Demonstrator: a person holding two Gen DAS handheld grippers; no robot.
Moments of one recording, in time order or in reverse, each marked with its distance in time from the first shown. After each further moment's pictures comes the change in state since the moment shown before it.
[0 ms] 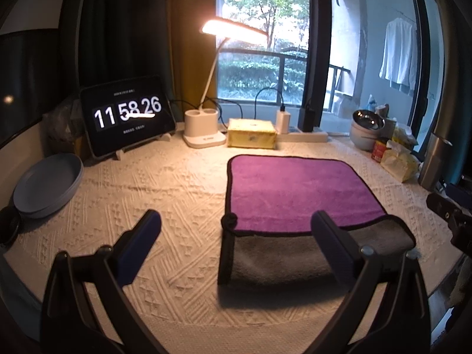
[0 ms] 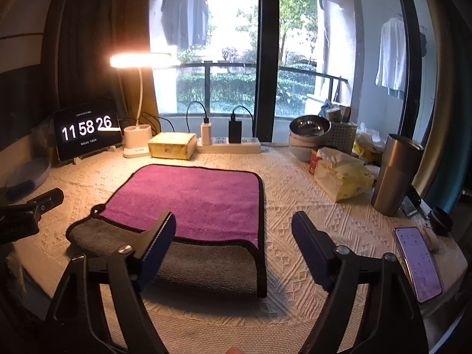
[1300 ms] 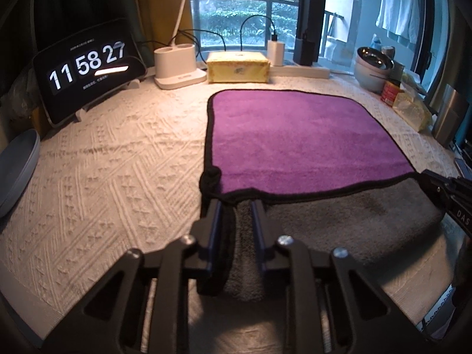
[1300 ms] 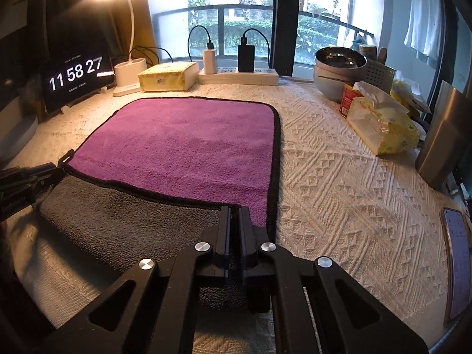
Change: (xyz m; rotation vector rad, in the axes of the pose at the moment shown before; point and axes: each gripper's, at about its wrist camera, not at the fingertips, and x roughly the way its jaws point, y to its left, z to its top) left arm 0.085 -0.013 -0.023 0.075 0.266 -0.045; right arm 0.100 -0.016 -0.031 -0.036 0.270 0.096
